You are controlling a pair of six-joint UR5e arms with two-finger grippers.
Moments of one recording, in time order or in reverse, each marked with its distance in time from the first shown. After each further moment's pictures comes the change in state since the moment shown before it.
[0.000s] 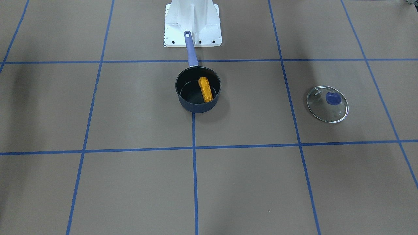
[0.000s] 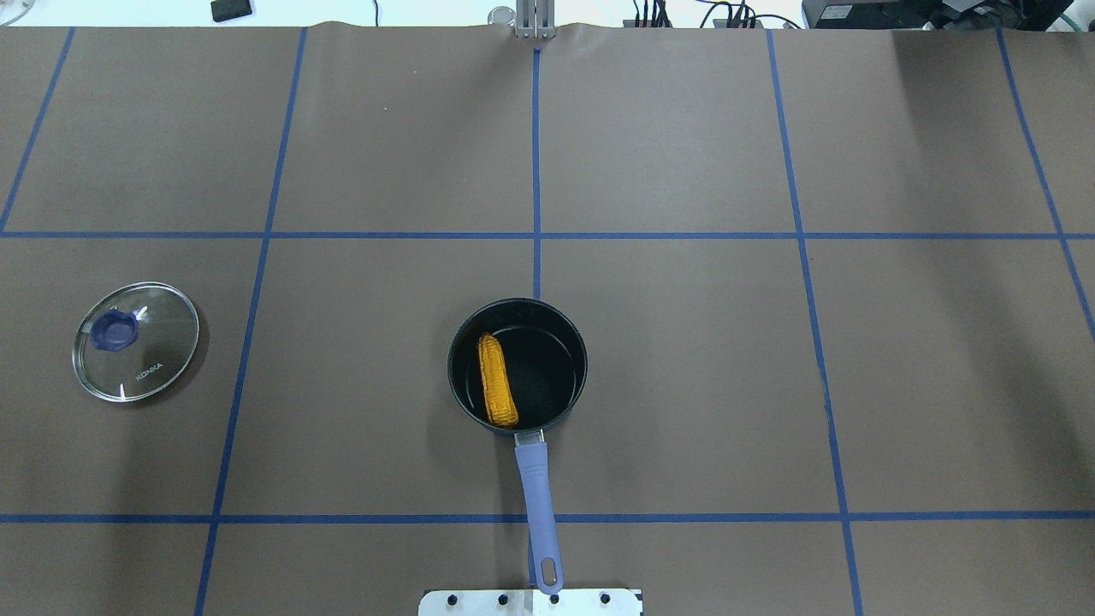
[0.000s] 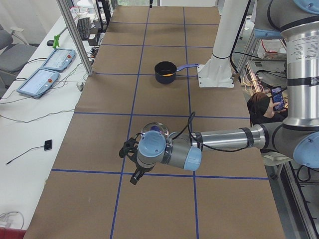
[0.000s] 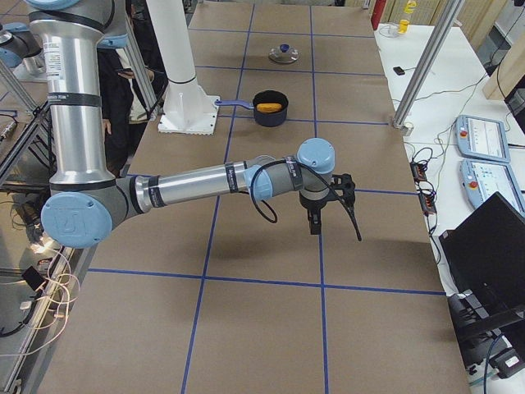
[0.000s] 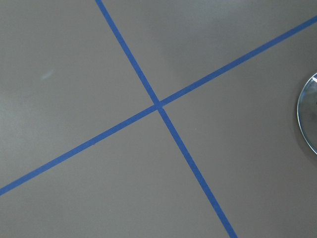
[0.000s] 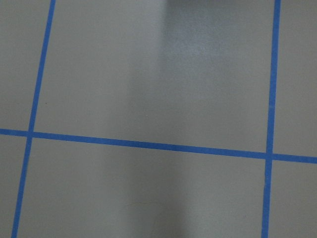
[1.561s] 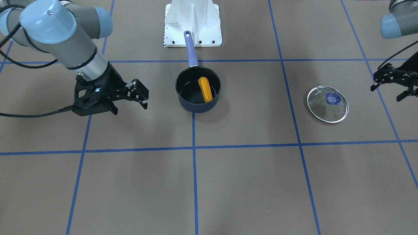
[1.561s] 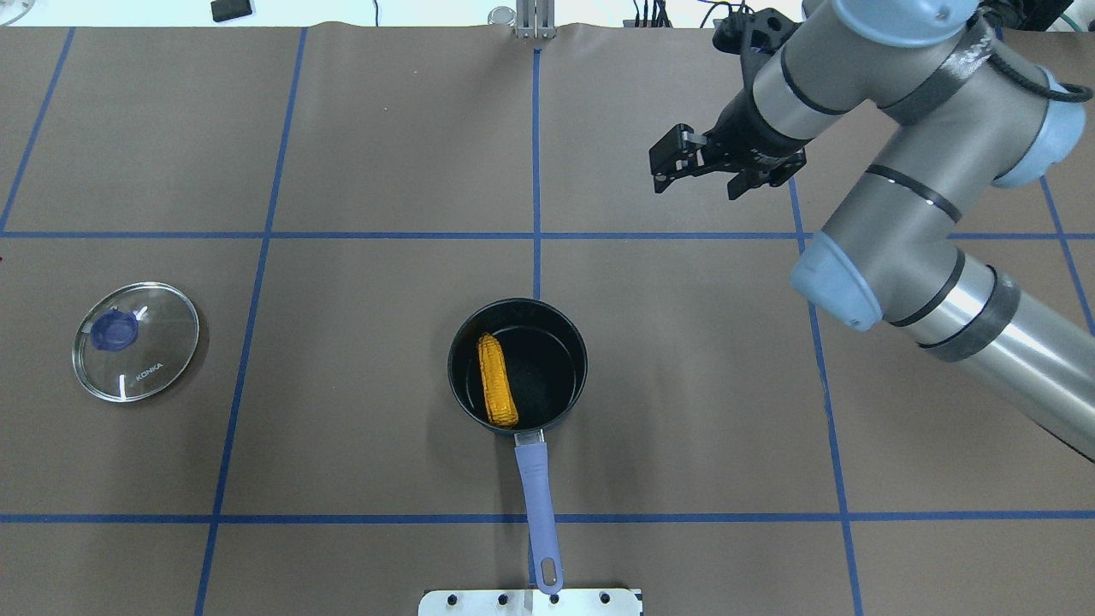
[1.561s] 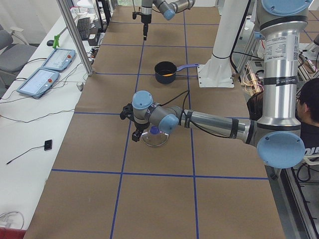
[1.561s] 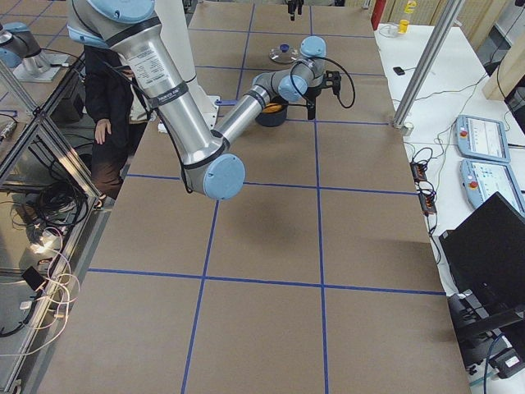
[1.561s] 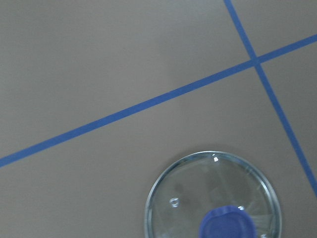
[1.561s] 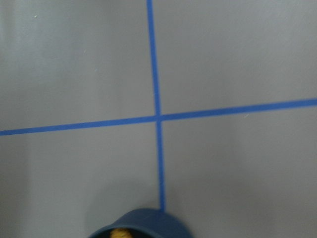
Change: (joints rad) left arm 0.351 -0.076 -0.156 -0.003 0.070 -0.426; right arm -0.546 0.522 0.017 0.013 -0.197 0.727
